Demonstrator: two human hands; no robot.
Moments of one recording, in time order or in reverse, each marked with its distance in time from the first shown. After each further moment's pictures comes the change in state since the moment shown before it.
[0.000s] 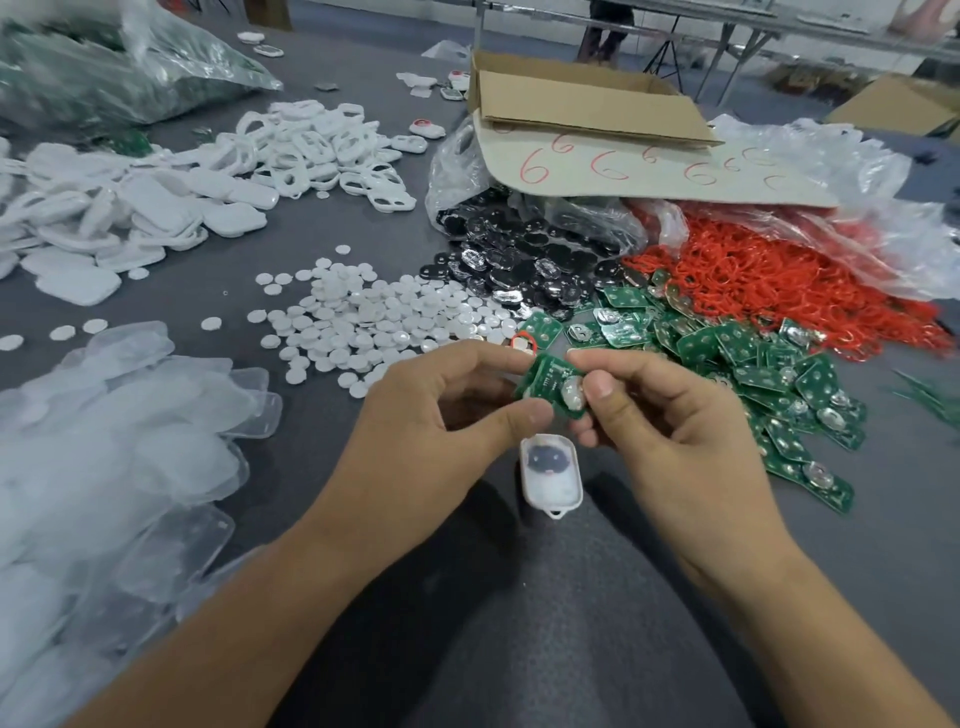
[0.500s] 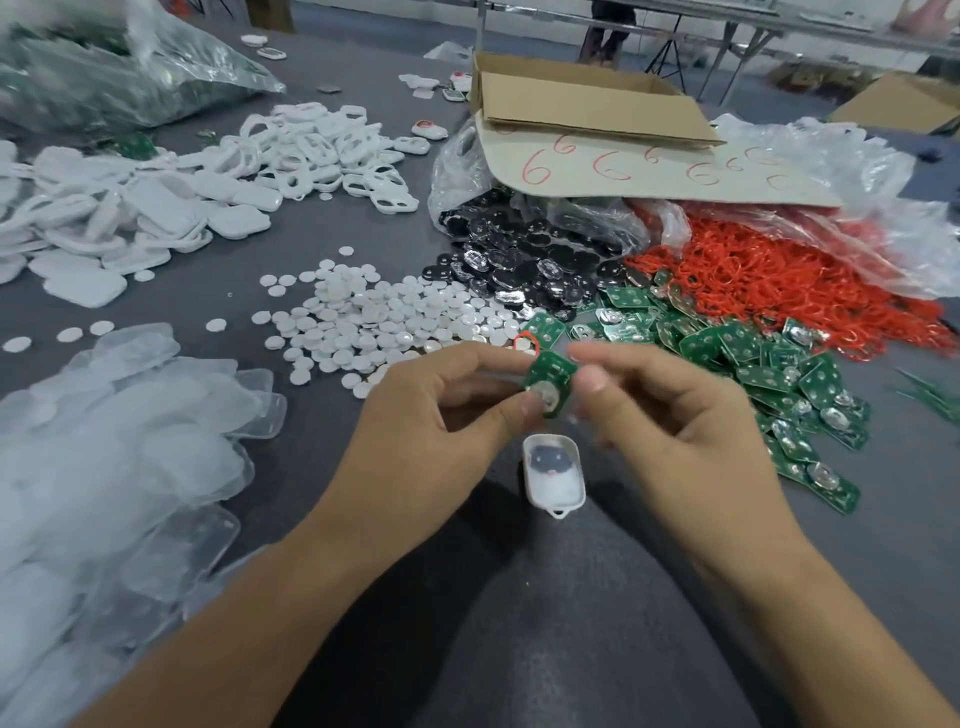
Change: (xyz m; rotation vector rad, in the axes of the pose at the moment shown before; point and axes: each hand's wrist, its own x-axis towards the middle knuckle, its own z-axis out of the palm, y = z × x) left_hand 0.000 -0.002 0.001 -0.062 -0.005 -0.016; right_hand 0.001 -0.003 -0.001 -0.109 0.031 -0.033
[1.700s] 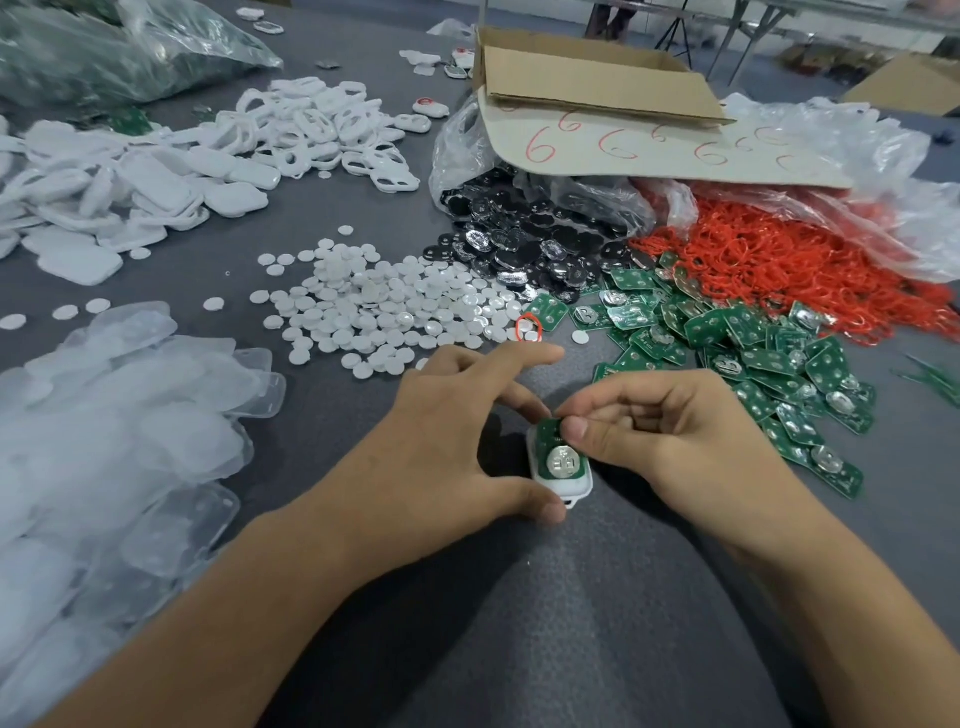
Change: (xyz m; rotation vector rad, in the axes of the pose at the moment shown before) left_hand -0.006 0.001 -0.007 0.685 -0.228 0.059; right_hand 0.002 -0.001 -0.015 0.008 -0.317 0.253
